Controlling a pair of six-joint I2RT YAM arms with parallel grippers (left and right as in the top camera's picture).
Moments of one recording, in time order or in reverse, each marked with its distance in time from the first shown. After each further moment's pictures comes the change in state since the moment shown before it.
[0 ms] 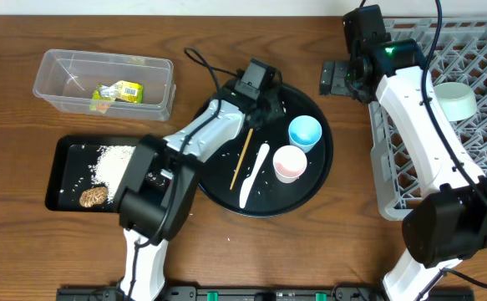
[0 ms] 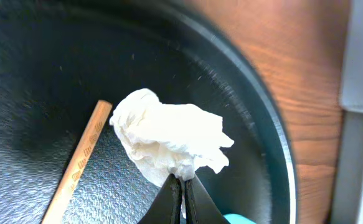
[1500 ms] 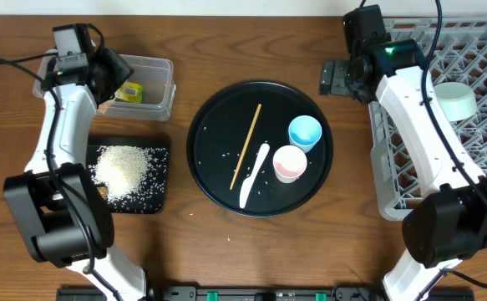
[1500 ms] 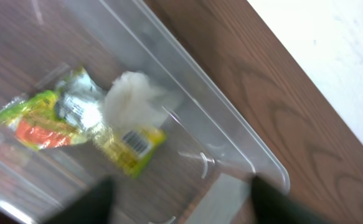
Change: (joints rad) left arm 0.711 -0.218 0.000 -0.155 -0.031 0.184; right arm 0.000 0.000 0.000 0.000 0.000 0.000
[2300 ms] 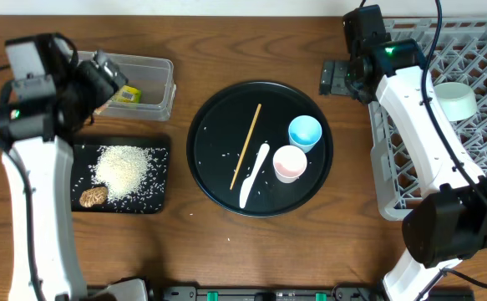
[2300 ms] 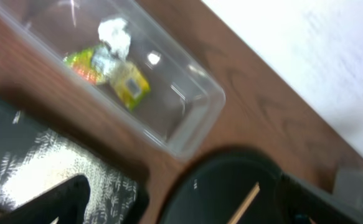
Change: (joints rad) left arm 0.006 -0.462 -0.002 -0.425 0.033 0.070; right arm 0.000 0.000 0.000 -0.001 0.000 0.000
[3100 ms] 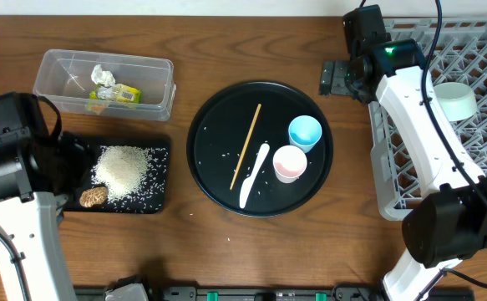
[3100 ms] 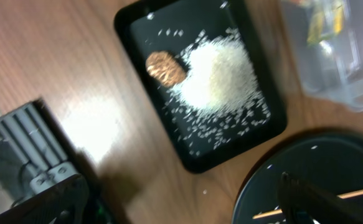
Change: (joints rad) left arm 0.113 -0.181 0.000 -0.609 -0.287 -0.236; right arm 0.000 0.000 0.000 0.001 0.000 0.000
